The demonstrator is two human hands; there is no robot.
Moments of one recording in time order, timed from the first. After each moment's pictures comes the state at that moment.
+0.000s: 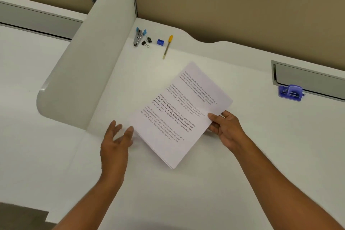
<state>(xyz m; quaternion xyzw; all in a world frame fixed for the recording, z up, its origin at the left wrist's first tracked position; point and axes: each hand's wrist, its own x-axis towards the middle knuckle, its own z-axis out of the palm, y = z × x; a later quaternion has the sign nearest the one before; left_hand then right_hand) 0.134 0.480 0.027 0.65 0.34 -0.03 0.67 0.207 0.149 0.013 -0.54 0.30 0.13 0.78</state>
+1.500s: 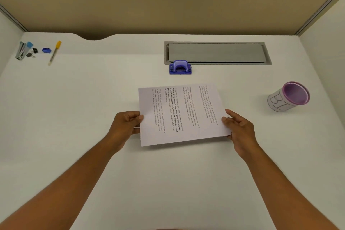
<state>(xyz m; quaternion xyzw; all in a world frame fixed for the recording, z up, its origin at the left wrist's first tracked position) 0.147 0.080 0.021 0.72 0.10 -0.27 0.63 0.033 -0.280 0.025 -0.59 0.39 -0.02 0.71</state>
